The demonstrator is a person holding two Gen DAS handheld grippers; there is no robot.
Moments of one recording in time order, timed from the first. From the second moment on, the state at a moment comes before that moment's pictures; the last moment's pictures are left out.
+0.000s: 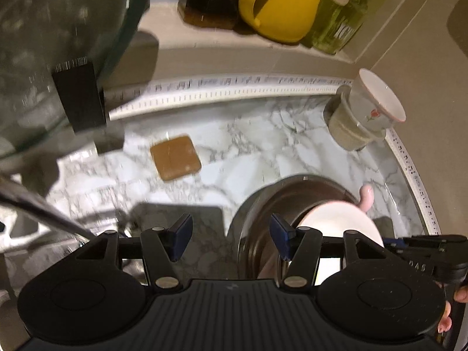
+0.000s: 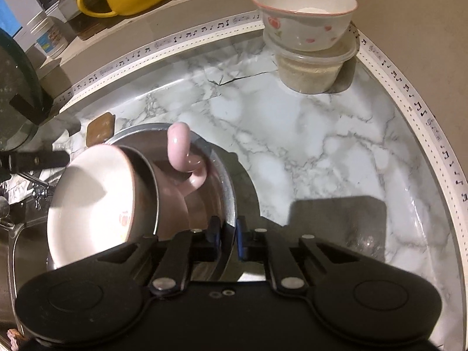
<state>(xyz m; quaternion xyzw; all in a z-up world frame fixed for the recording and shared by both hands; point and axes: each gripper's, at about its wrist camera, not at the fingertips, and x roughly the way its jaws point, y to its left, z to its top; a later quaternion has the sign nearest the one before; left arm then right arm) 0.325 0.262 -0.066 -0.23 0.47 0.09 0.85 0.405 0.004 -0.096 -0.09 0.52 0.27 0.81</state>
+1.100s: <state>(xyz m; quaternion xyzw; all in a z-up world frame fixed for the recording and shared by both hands) 0.330 0.257 -0.096 -0.29 0.49 0.09 0.82 0.382 -0.003 -0.101 -0.07 0.54 0.27 0.79</state>
